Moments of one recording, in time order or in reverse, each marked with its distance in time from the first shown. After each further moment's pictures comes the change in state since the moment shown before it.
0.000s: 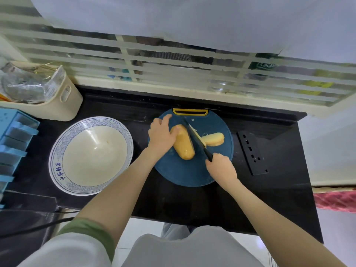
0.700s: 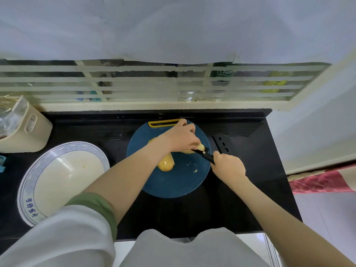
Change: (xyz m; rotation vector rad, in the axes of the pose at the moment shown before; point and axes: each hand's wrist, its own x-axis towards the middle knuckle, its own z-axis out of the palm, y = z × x) left_hand 0.034 0.108 0.027 0.781 -0.392 1.118; right_hand -0.003 0.050 -0.062 -0.548 0.148 -0.149
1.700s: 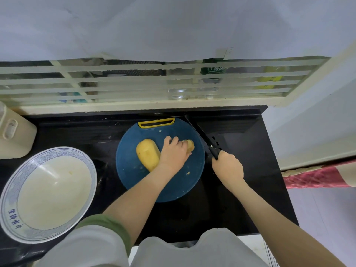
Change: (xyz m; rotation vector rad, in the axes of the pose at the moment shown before) left_hand 0.016 0.049 0.073 0.108 0.086 -0.533; right_hand 0.011 0.018 0.010 0.461 0.009 0.377
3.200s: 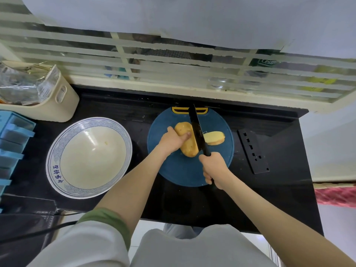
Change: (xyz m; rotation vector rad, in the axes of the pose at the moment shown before) left_hand -0.049 -0.086 0.001 -1.191 -0.387 -0.797; right_hand -0.056 -0.102 0.039 0.711 -0.523 0.216
